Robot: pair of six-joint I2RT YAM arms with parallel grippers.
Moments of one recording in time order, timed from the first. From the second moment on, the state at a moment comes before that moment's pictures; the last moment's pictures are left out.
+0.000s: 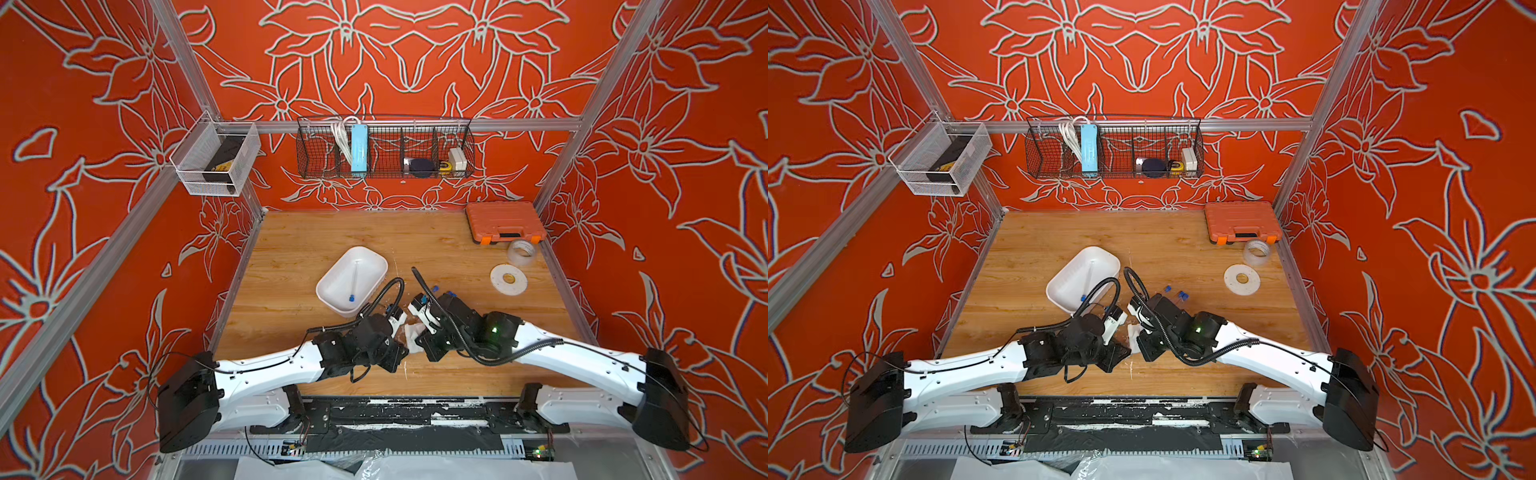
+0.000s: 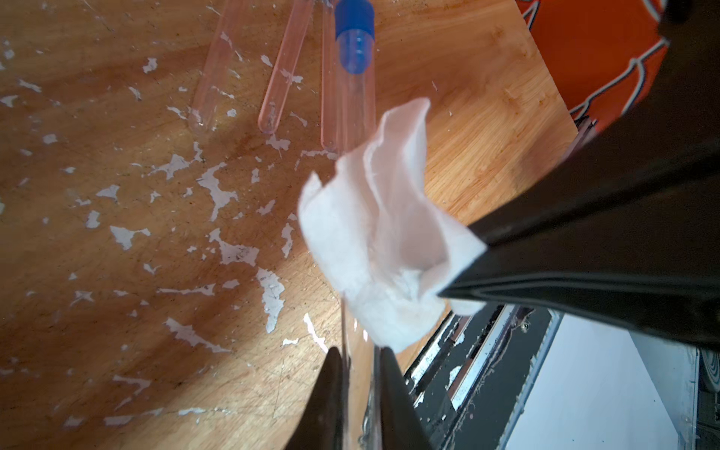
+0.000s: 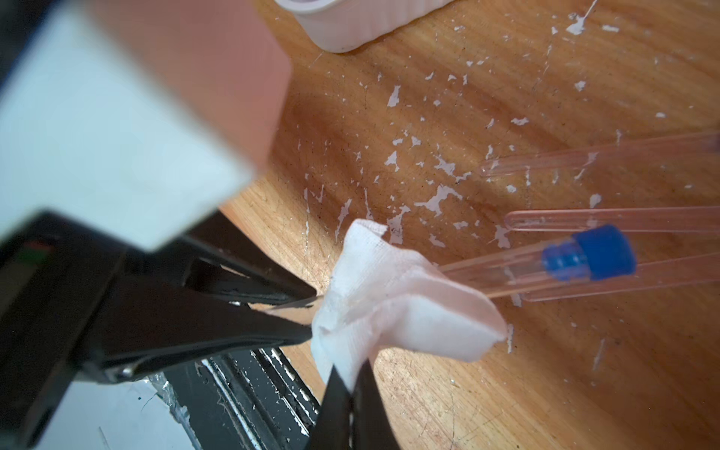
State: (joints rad) left arm -1.01 1.14 0.59 -0.20 0.12 -0.61; right arm 1.04 1.19 0.85 -0.57 -0.09 0.36
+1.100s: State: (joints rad) left arm -1.04 1.06 0.61 -0.28 0.00 -0.59; right arm 0.97 1.27 1.01 -0.73 0.10 0.23
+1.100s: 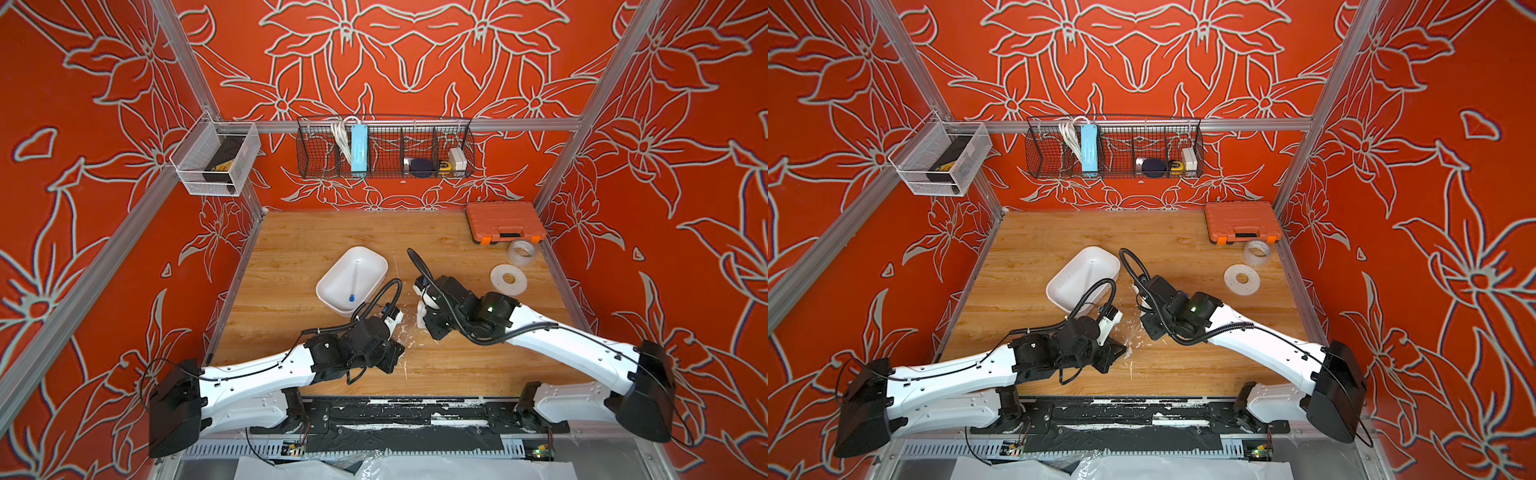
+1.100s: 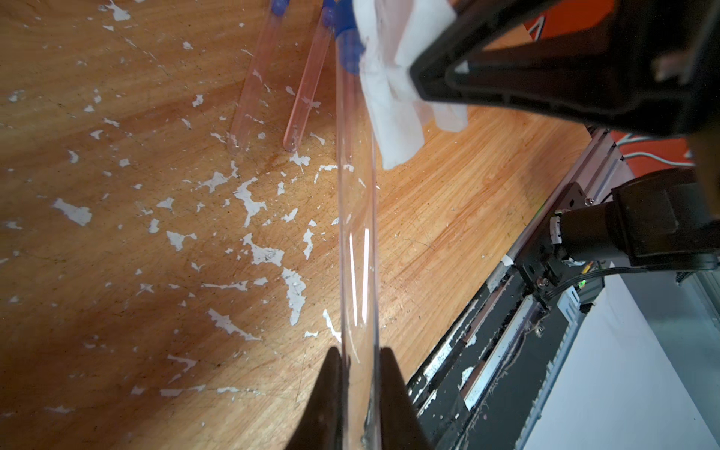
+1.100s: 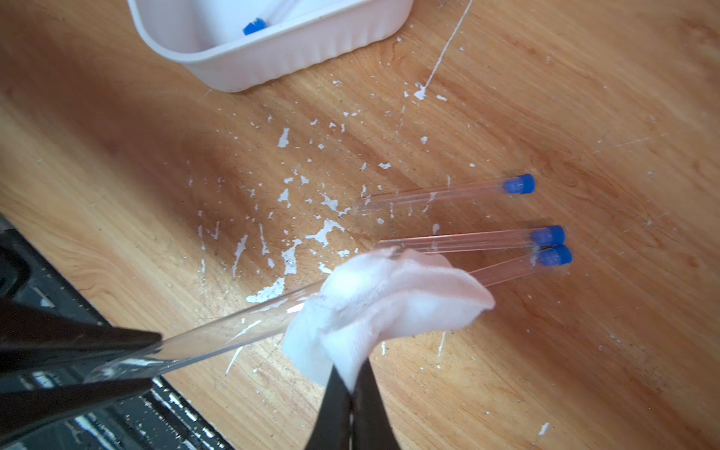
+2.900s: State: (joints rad) left arm -1.06 1.08 0.62 -0.29 -0.04 -0.57; right arm 0.88 1.35 1.01 -0.69 0.04 0.21
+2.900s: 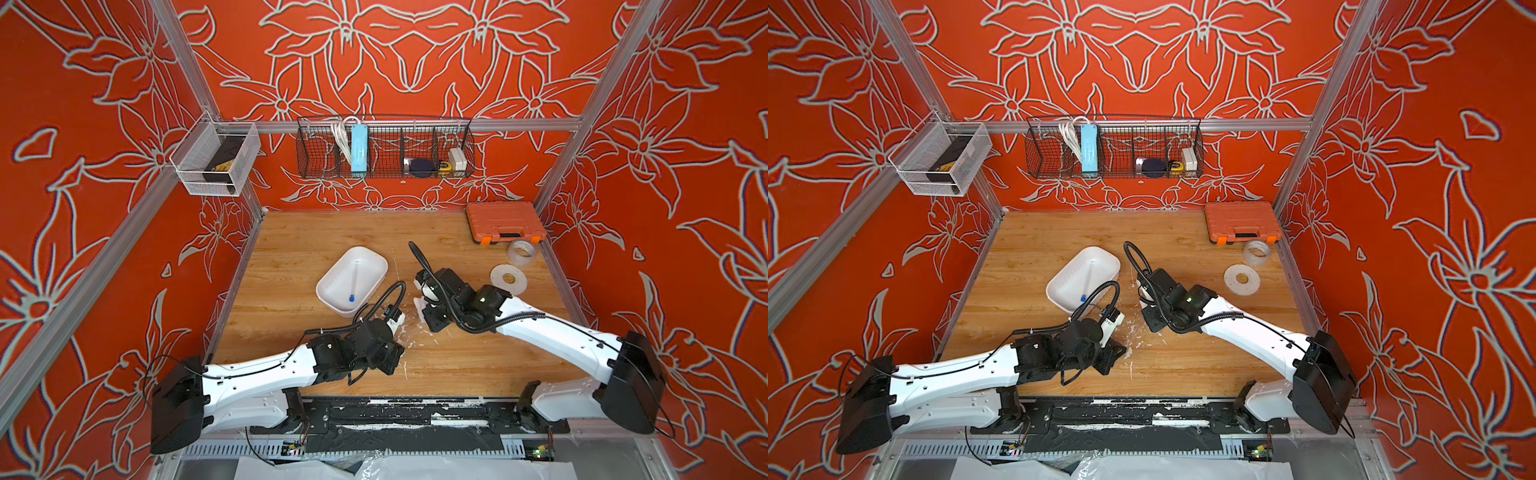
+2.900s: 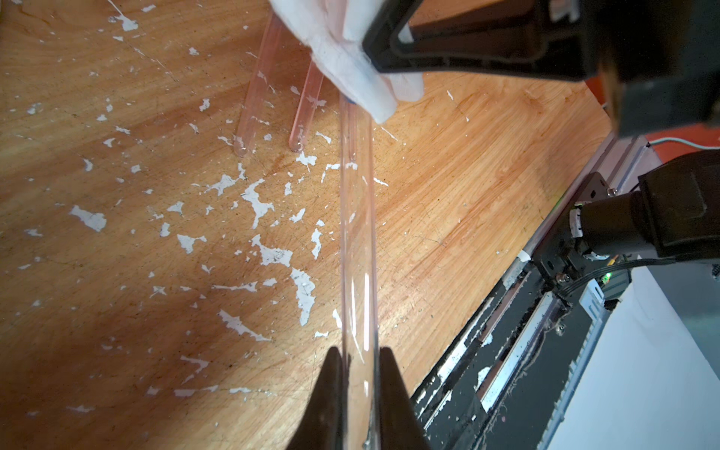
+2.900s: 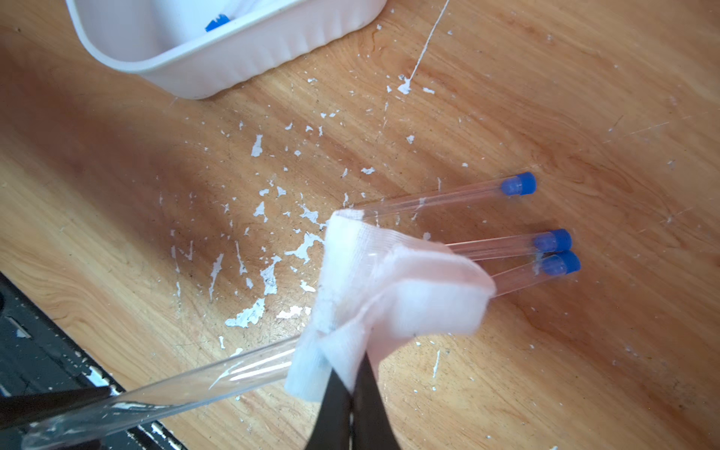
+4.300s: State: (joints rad) left arm -1.06 1.01 0.62 -0.24 -0.03 -0.61; right arm 0.90 1.12 0.83 -0.57 -0.03 0.35
